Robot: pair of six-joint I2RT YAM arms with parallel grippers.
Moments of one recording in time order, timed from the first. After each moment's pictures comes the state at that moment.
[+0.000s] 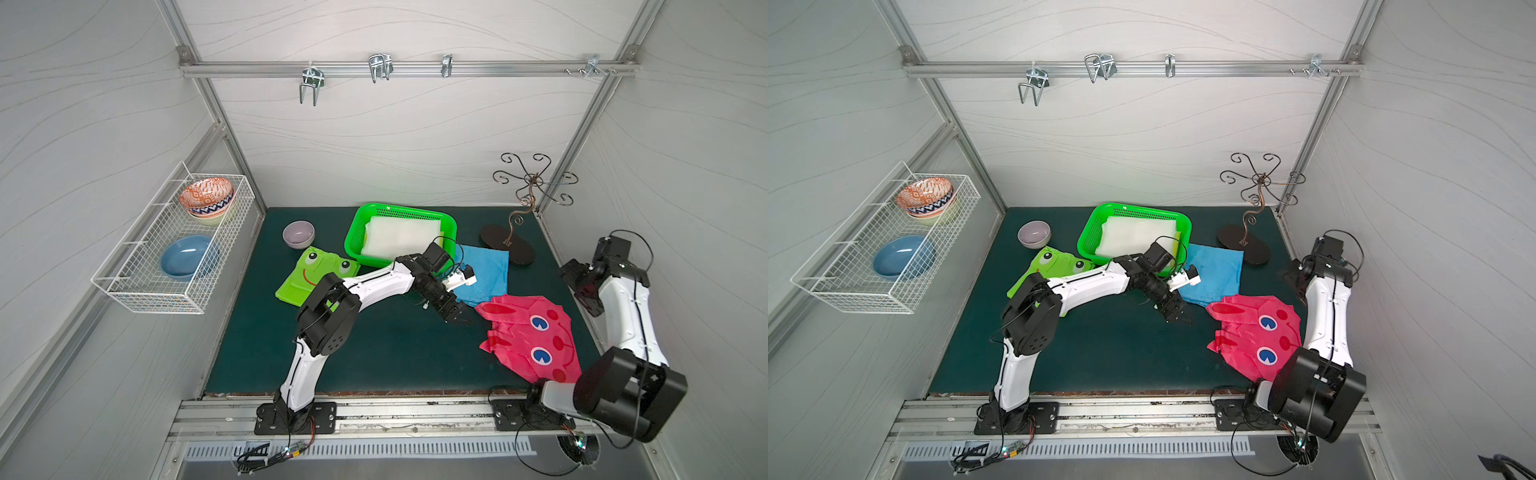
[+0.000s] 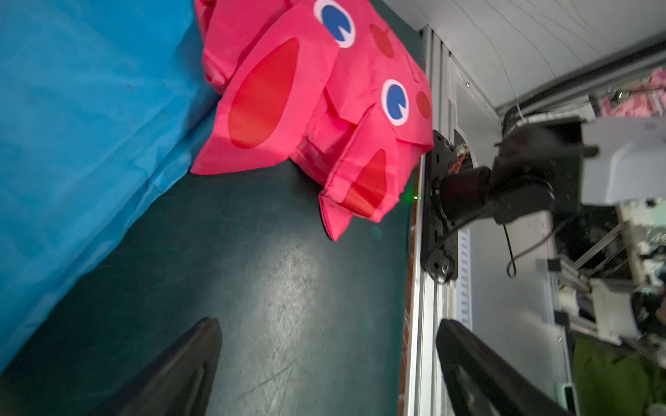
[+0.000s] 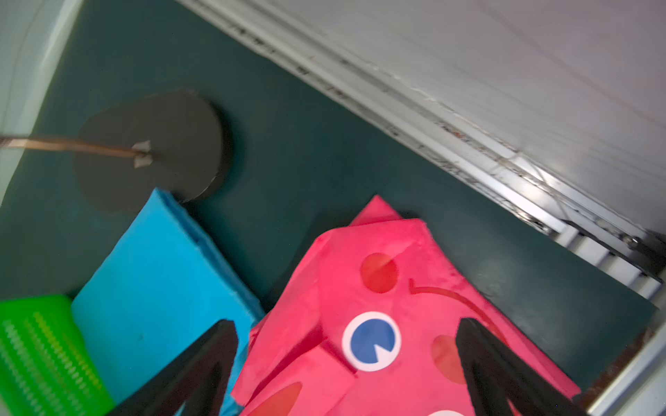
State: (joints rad) left arm -0.83 2.12 1.60 -0.54 0.77 0.00; right arm -0.32 1.28 1.12 -0.90 0.00 0.50
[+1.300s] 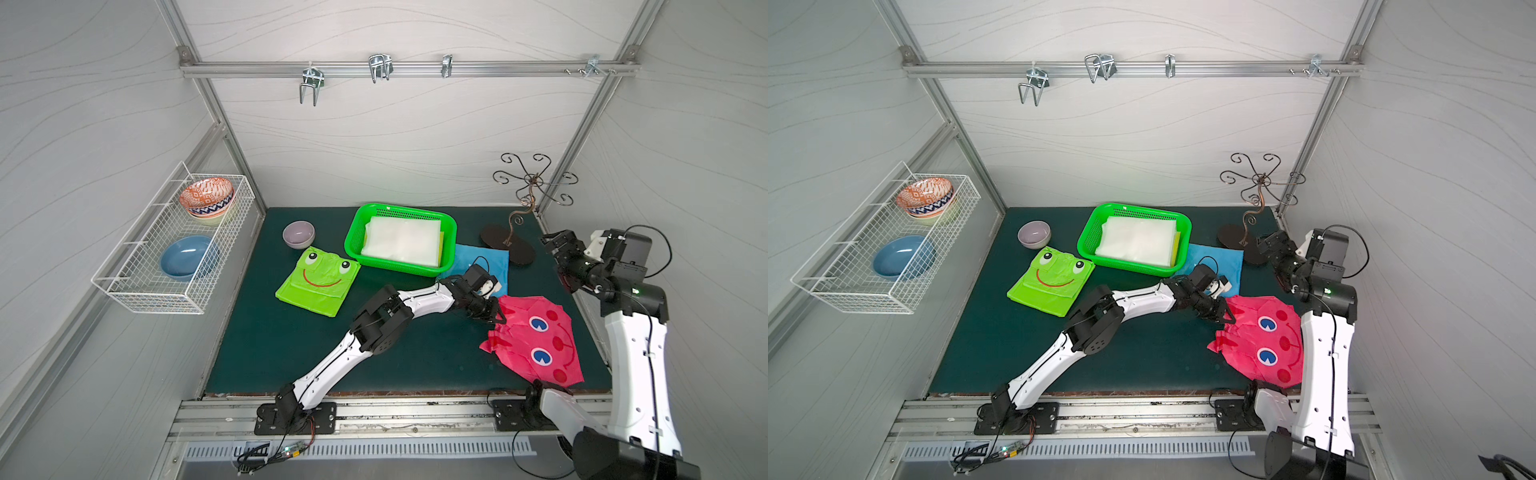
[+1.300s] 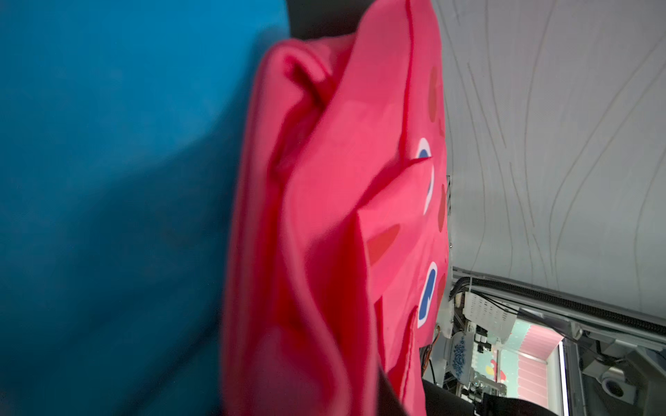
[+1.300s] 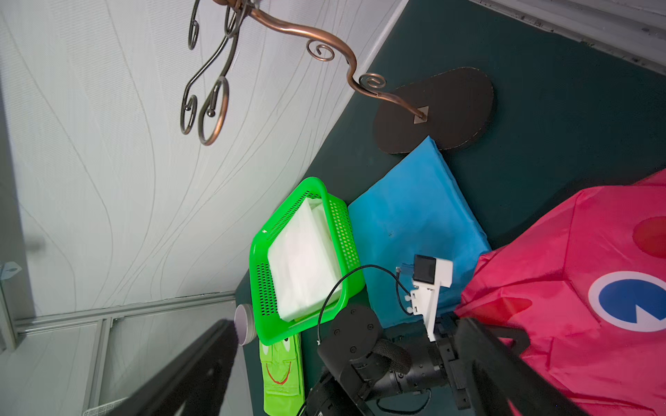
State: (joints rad) left arm -0.98 2.60 2.04 -0.22 0.71 -0.79; right arm -0.24 0.99 1.22 -0.84 -0.42 0.79
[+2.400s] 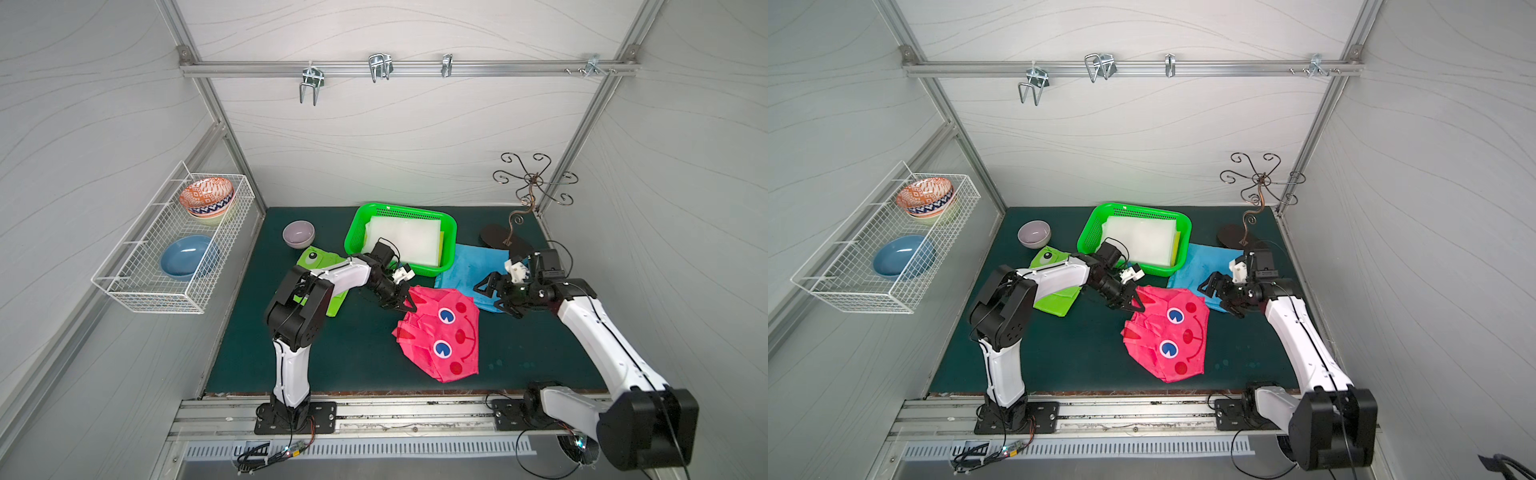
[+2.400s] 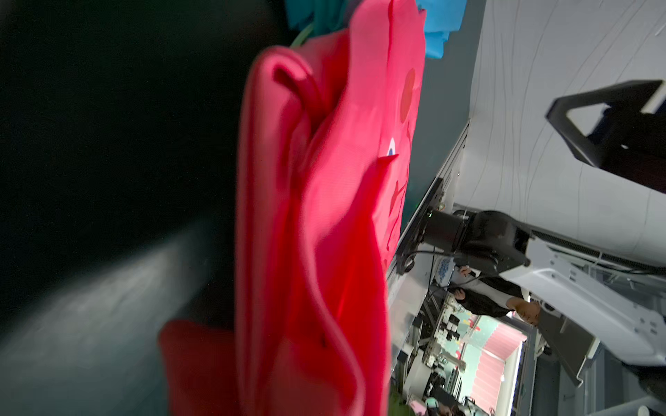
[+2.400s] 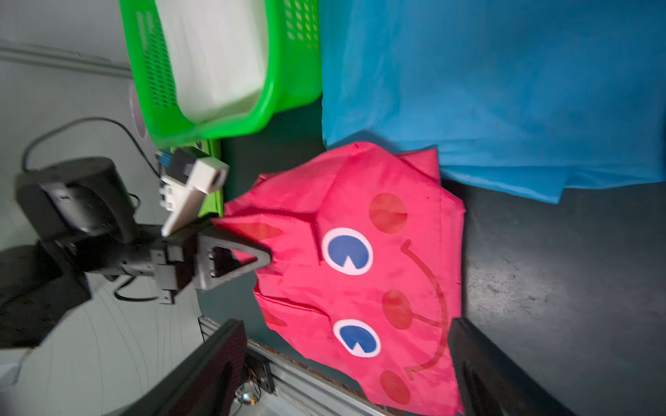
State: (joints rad) left arm -0.48 1.95 1.28 -0.72 0.91 -0.23; right arm 0.15 1.16 0.86 -0.79 -0.57 0.51
